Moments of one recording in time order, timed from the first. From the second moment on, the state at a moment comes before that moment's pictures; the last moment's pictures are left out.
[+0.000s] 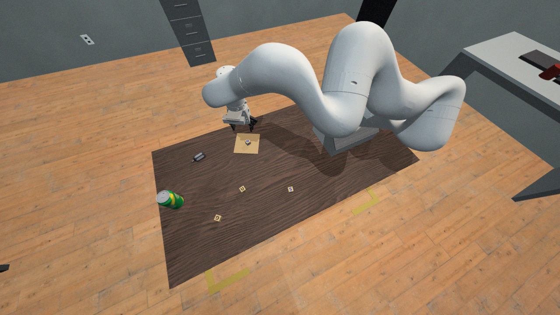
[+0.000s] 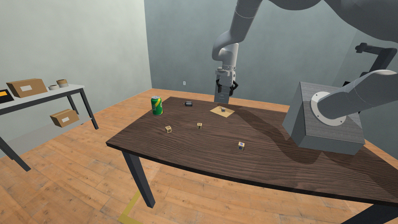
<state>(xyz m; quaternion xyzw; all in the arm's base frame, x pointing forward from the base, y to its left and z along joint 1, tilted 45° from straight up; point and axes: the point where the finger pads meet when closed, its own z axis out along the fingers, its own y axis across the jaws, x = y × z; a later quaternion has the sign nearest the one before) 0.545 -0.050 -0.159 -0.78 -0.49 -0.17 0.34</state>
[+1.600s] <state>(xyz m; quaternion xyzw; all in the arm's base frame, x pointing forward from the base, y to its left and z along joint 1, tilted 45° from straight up) 0.421 0.194 0.105 -0.70 -0.61 -0.22 0.31</state>
